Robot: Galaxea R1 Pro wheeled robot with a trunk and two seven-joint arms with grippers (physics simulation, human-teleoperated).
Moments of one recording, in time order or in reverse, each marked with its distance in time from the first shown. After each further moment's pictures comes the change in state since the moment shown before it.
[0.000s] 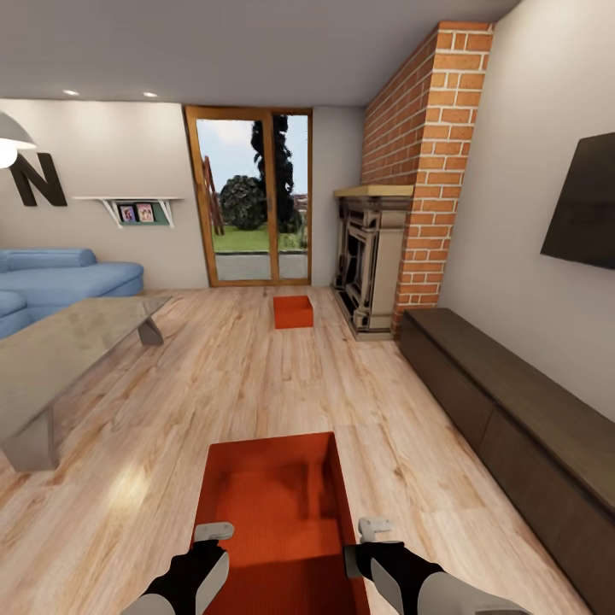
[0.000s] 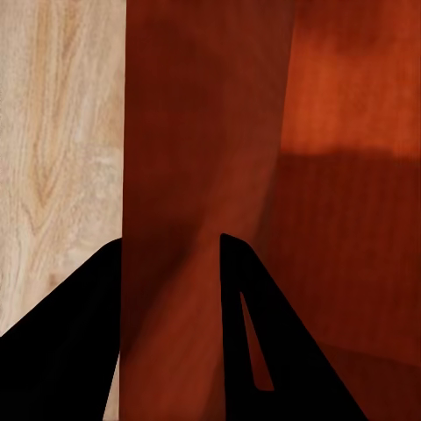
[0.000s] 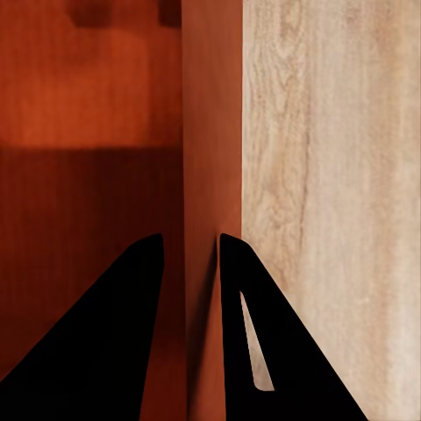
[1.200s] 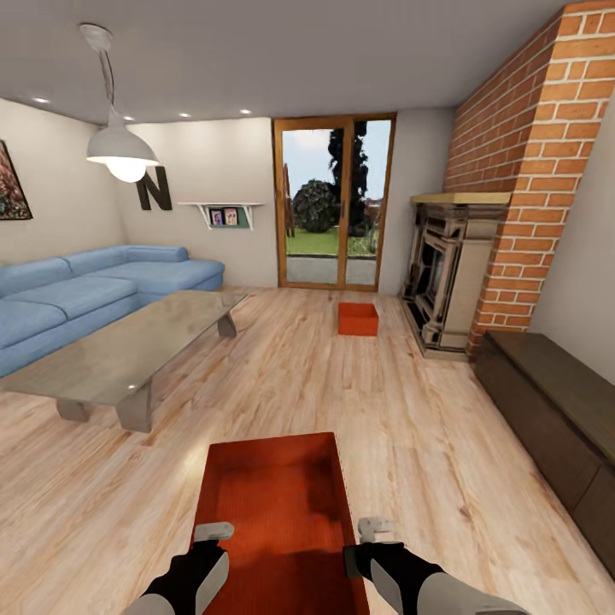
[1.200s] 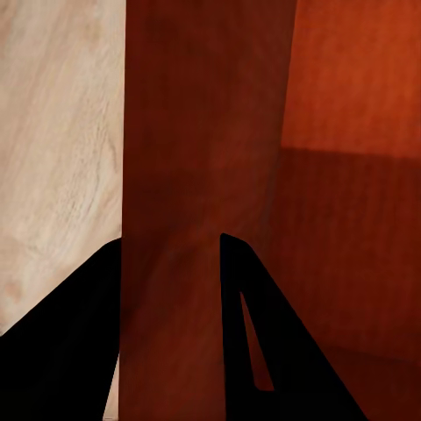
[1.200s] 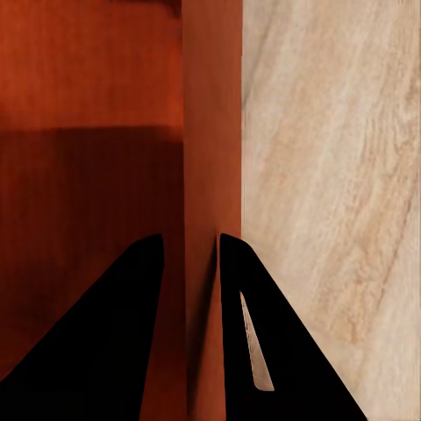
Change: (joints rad) left arm 0.000 0.000 -0.002 0.000 0.001 0.000 0.002; right arm 0.001 0.002 0.000 -0.001 0.000 -0.002 -0.002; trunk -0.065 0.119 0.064
